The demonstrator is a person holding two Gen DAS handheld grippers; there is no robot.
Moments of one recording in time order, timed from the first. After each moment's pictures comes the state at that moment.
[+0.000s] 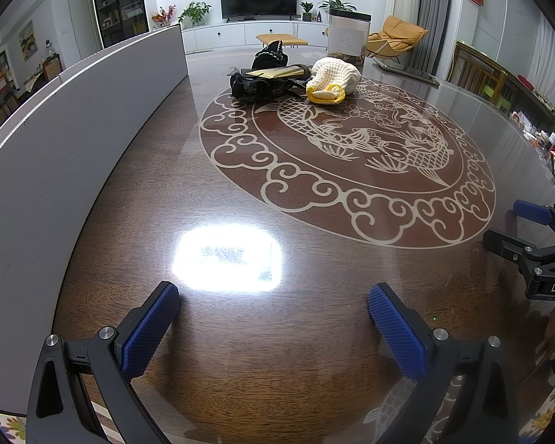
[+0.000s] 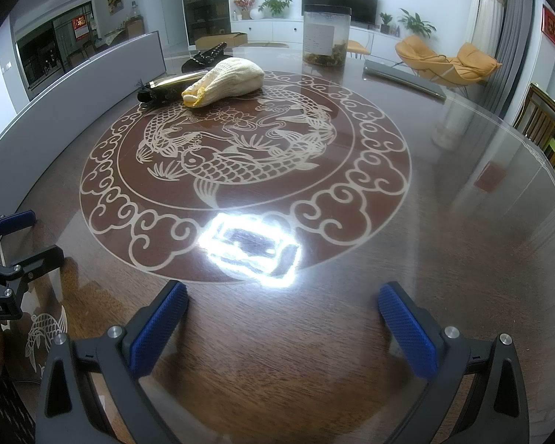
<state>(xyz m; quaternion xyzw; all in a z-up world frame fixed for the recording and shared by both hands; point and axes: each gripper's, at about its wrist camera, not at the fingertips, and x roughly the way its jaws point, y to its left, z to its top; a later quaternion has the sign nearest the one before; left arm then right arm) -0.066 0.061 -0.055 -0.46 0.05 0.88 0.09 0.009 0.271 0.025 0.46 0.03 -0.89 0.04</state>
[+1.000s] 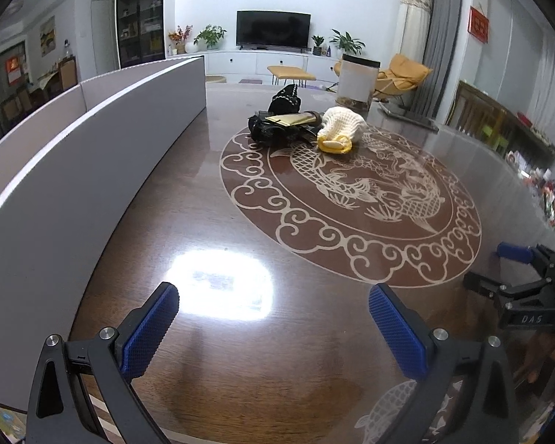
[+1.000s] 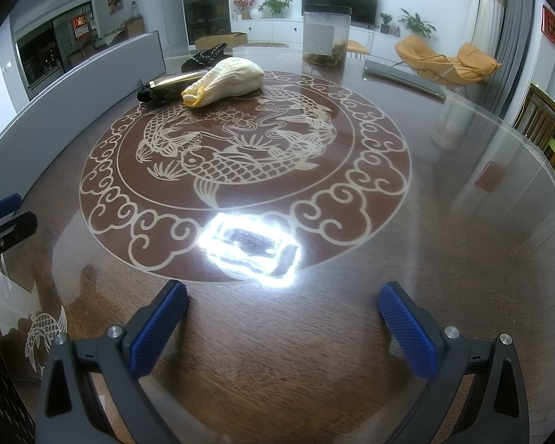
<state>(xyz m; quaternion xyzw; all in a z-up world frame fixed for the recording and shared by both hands) -0.053 0.042 -0.027 -0.40 0.01 0.91 0.09 0.009 0.269 0.025 0.46 0.03 -0.89 0.04</state>
